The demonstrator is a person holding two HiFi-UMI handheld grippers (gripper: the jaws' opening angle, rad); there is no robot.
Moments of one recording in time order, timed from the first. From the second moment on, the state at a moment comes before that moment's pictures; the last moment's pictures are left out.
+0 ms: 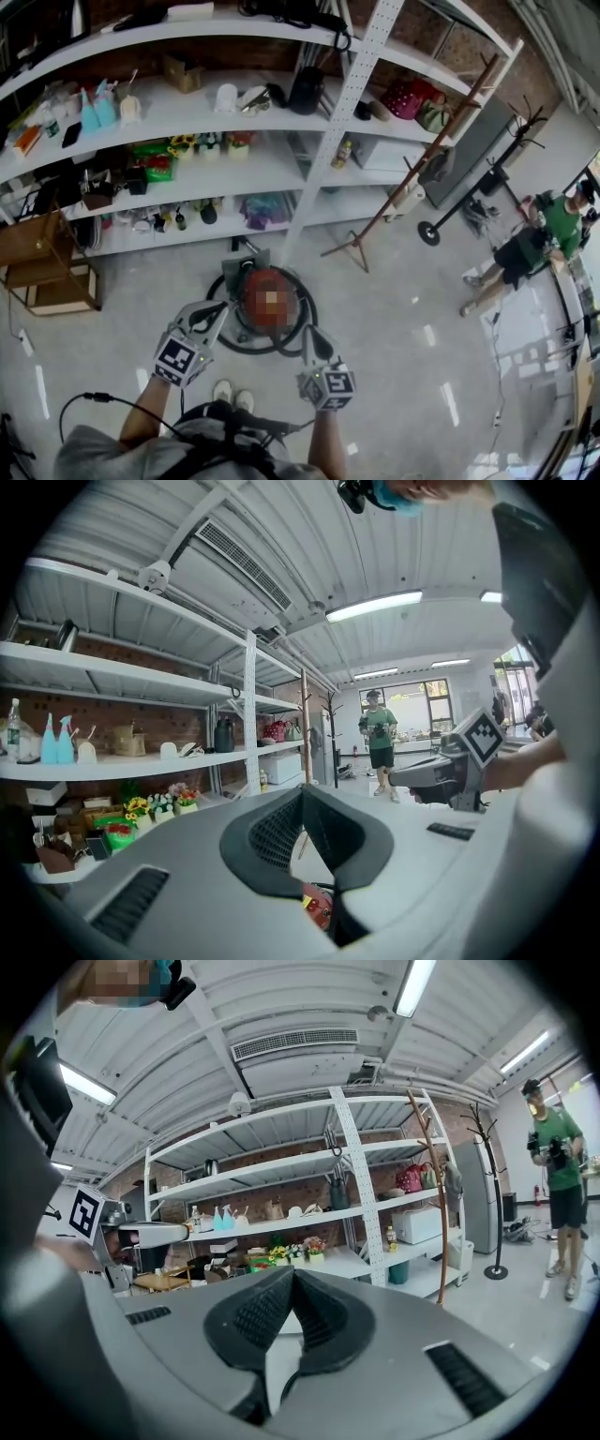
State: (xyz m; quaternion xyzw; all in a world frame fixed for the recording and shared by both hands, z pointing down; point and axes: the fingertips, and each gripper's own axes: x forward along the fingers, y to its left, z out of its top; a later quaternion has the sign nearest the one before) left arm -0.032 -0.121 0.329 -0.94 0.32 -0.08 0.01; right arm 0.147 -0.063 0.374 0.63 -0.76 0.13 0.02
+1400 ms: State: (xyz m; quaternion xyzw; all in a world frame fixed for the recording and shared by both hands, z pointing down) left arm -0.054 -0.120 0.317 -0.94 0.34 -0.07 0.01; right arm 0.133 -0.054 0.359 0.63 -0.76 0.12 0.03
